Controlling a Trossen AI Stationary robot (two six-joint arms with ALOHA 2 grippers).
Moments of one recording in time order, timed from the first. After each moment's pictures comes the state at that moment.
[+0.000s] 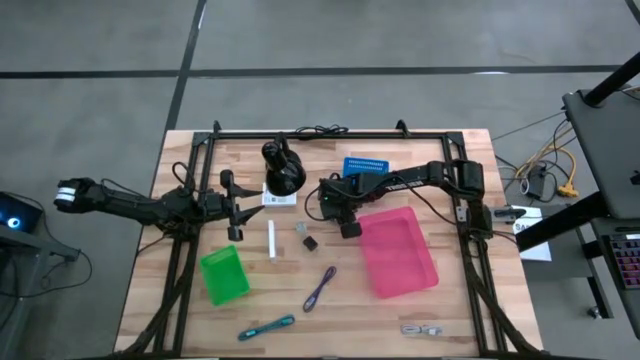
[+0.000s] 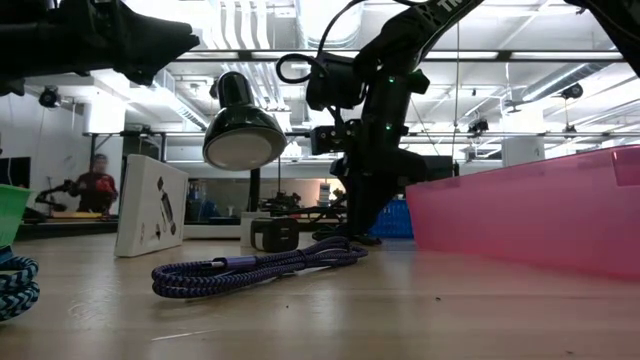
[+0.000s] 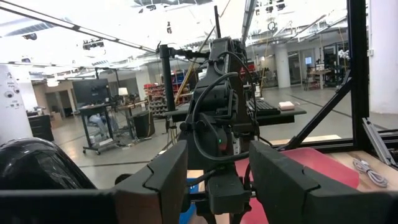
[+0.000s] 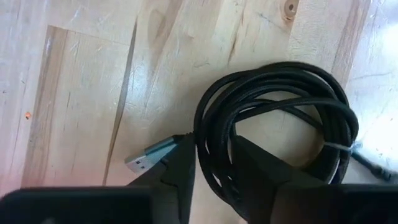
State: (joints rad) left arm -0.09 0.57 0.11 0.72 -0.24 0.20; right arm -0.13 2.03 1.38 -0.64 -0.03 -0.34
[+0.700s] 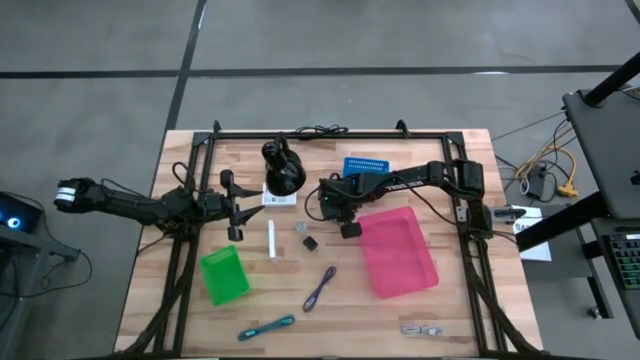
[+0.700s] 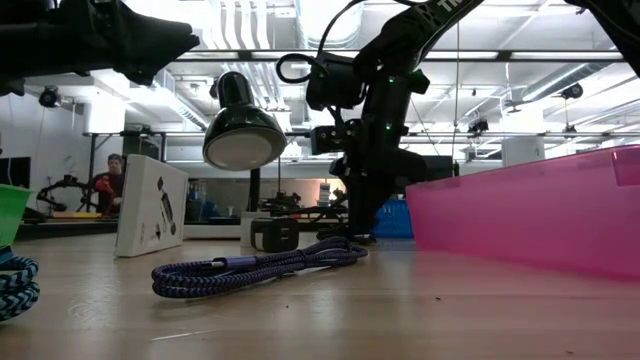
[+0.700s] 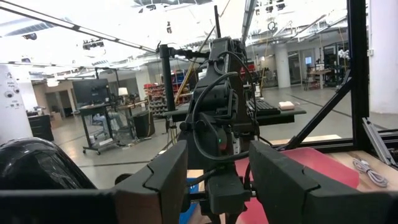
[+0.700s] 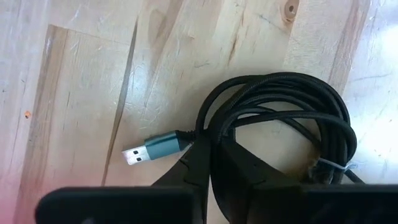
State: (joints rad) left arm -0.09 0.57 0.11 0.72 -0.24 0.20; right arm -0.13 2.03 1.38 -0.64 -0.02 -0.35
